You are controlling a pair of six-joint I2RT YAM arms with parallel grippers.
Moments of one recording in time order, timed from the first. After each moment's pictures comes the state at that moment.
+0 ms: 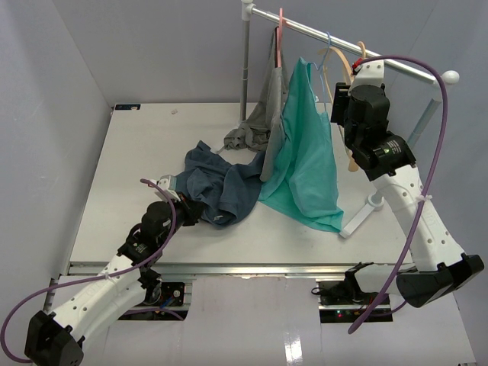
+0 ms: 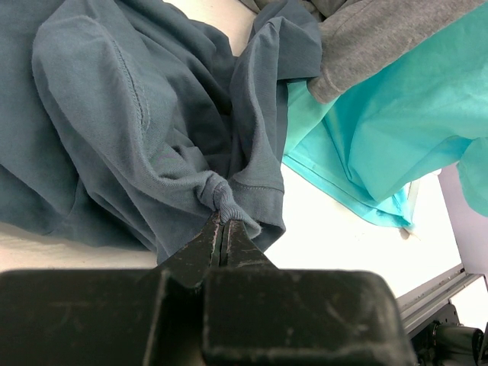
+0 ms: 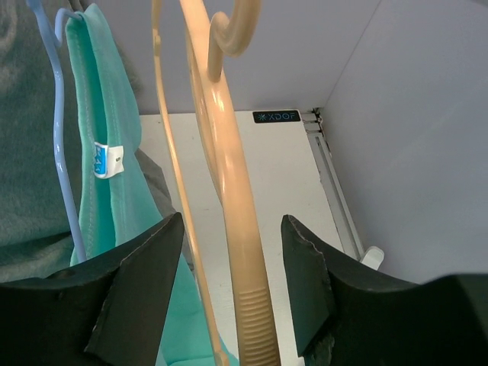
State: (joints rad) left arm -0.57 0.62 0.32 0.01 -0.09 -0.68; right arm 0.43 1.27 1.56 -0.50 0.58 0.00
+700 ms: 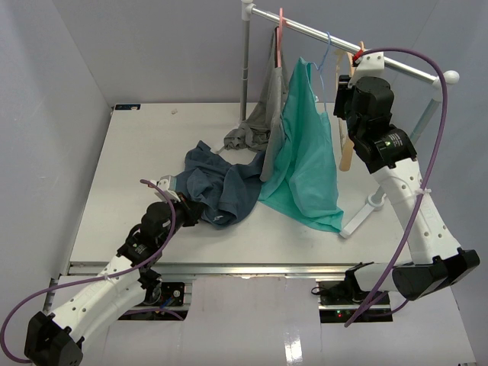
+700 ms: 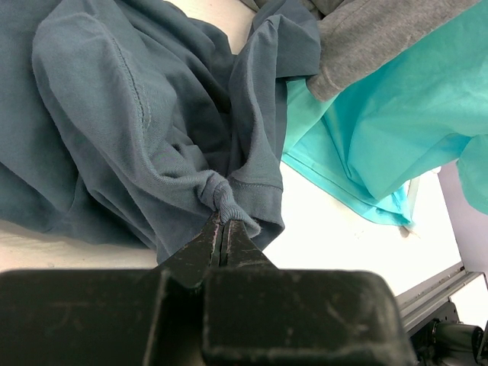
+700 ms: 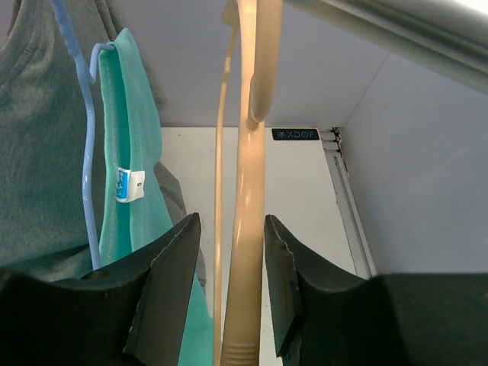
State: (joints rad) left arm -0.57 0.61 0.32 0.00 -0.10 -0.68; right arm 0.39 1.32 1.62 -0.47 0.46 -0.02
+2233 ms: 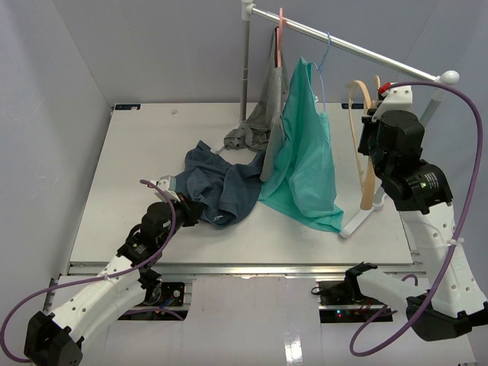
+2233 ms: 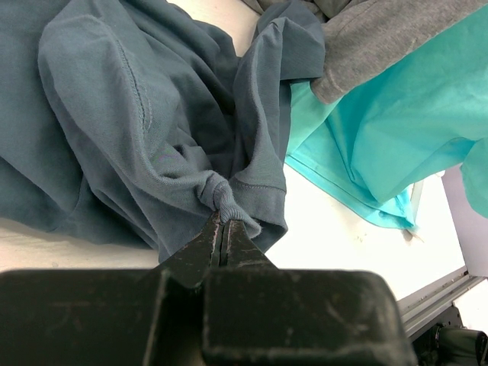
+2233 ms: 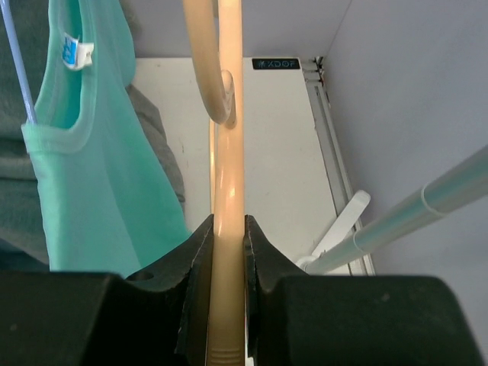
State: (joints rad) left arm -0.58 0.61 0.32 0.00 -0.12 -0.68; right arm 0.38 1.05 1.51 -0.76 0.47 0.04
